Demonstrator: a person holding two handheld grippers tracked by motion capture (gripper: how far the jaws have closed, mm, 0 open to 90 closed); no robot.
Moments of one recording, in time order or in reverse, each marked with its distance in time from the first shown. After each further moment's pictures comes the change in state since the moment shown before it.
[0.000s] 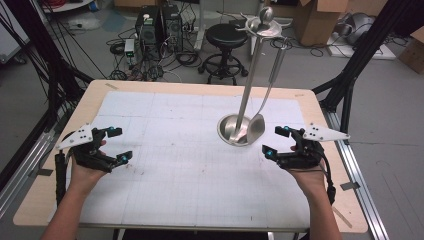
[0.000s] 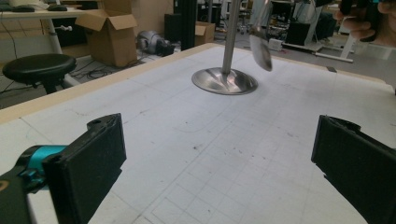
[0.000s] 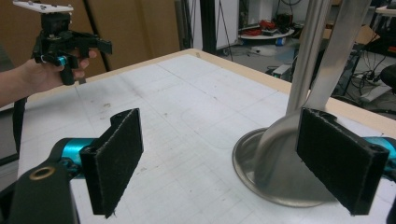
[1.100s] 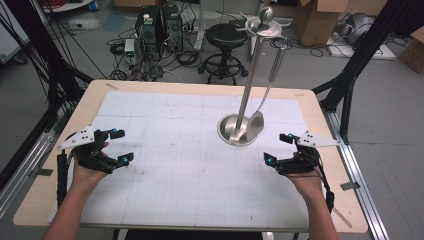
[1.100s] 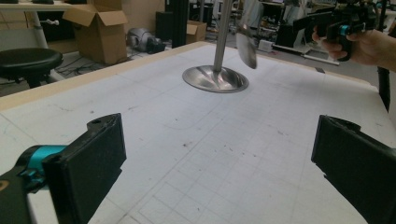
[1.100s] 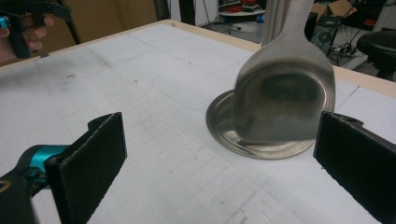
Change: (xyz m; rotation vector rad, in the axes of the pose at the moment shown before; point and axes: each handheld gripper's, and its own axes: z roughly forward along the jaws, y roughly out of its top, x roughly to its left) left arm -0.001 -0.006 0.006 0.006 -0.045 -0.029; right arm -0.016 -0.039 0.007 0.079 -0.085 0.020
